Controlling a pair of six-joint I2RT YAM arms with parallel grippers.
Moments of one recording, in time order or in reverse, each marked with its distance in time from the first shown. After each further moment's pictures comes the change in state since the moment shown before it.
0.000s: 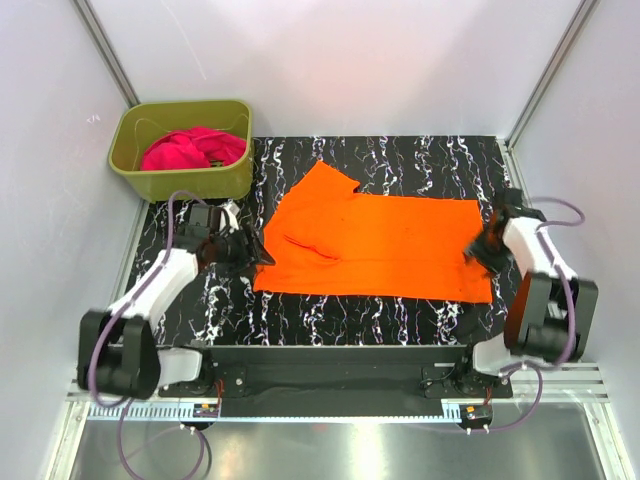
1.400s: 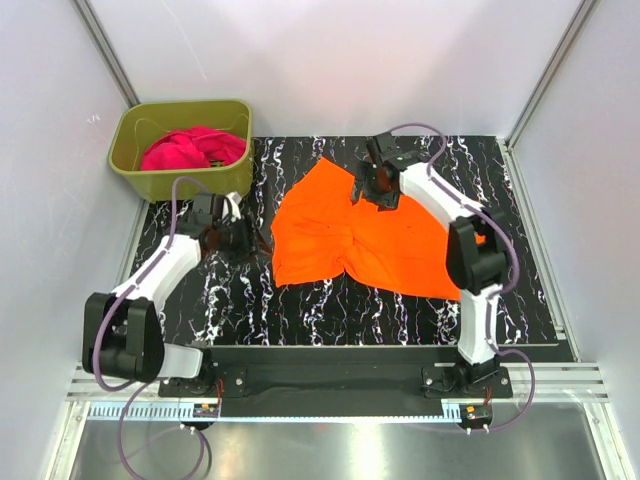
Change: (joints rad) left arm -0.019 0.042 0.108 -0.023 -0.048 0.055; right arm 0.668 0.570 0.784 0.135 -0.103 -0.010
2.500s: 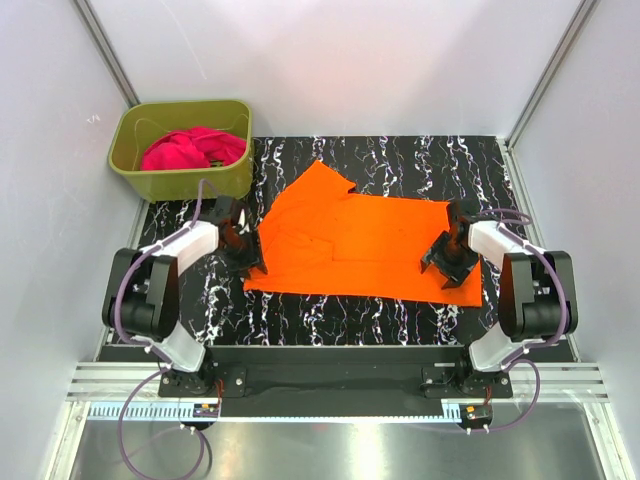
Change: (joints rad) left arm -0.042 0.268 0.061 -0.075 -0.191 0.047; right arm -0.375 -0.489 -0.864 0.021 -0.045 0.168
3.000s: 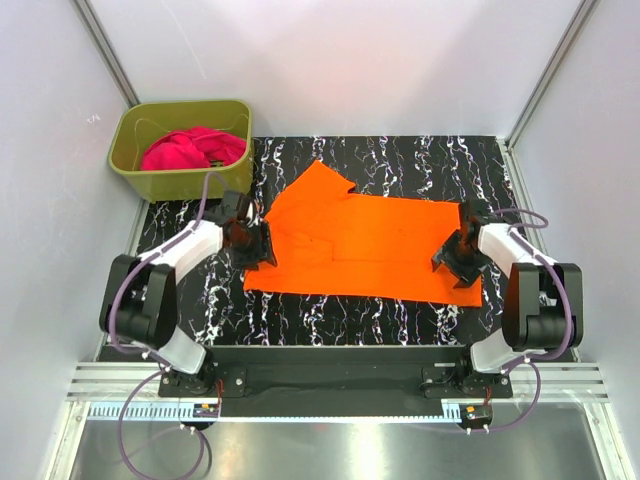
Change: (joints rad) left arm -0.069 -0.073 0.042 -0.003 -0.002 0.005; right arm -0.053 -0.071 0.000 -0.038 0.058 -0.014
